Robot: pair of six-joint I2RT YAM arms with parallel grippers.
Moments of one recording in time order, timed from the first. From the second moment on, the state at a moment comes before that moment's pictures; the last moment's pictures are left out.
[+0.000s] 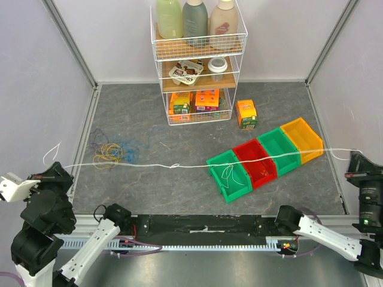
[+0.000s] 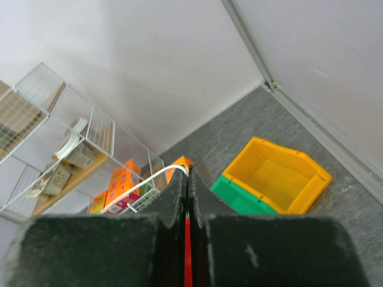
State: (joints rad) left arm -0.48 0.27 1.17 -1.04 -1.09 -0.77; right arm 1.08 0.01 1.03 -0.52 1.34 0.15
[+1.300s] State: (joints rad) left arm -0.78 1.15 1.09 -0.12 0.56 -0.74; right arm 1.22 0.72 1.08 -0.38 0.74 0.25
